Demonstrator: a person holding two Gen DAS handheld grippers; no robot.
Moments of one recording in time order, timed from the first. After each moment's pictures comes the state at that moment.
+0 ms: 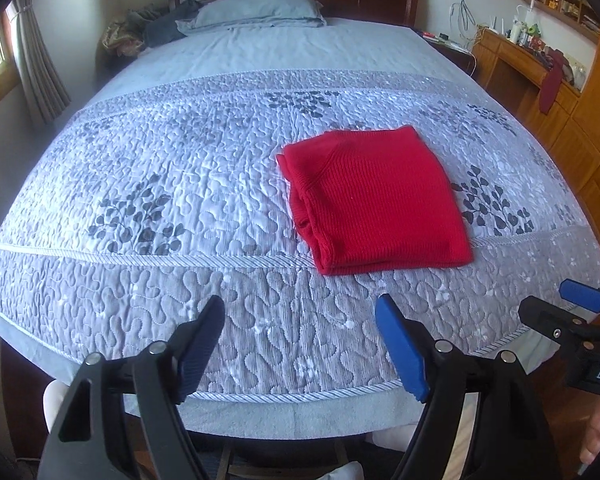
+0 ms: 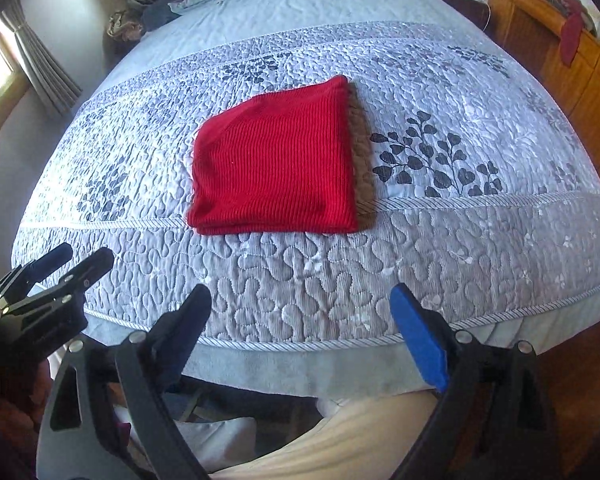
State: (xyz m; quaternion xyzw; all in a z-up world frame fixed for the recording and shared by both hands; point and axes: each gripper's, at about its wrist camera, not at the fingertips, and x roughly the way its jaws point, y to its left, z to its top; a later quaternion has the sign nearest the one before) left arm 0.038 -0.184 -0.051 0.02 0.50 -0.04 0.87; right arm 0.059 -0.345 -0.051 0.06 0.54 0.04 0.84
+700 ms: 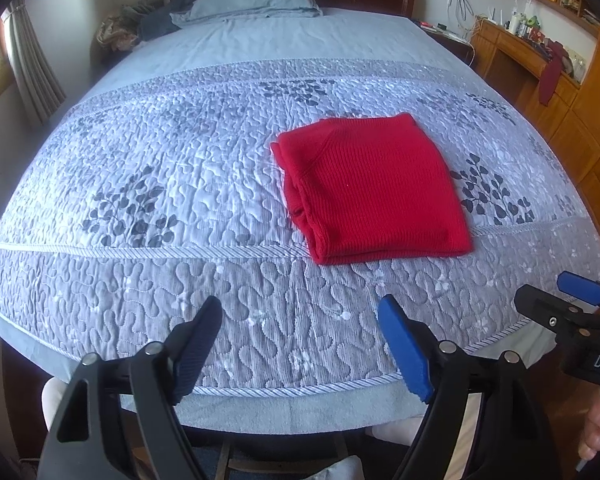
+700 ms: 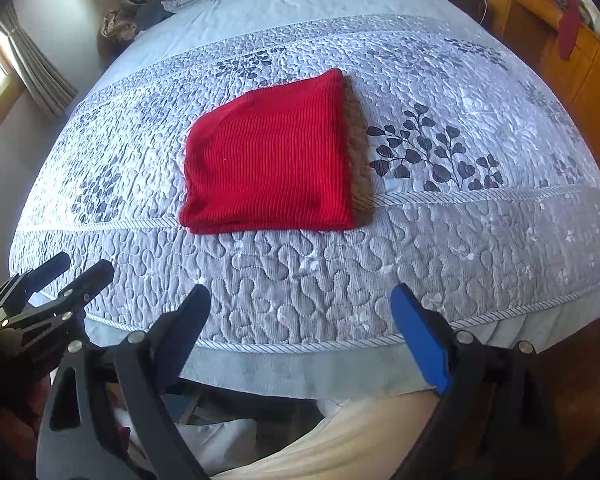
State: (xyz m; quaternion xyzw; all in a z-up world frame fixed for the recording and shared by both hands) left arm 0.039 -0.187 -0.059 0.02 0.51 -0.04 0.86; right arm 0.063 -0.348 -0.060 0.06 0.55 0.04 0.83
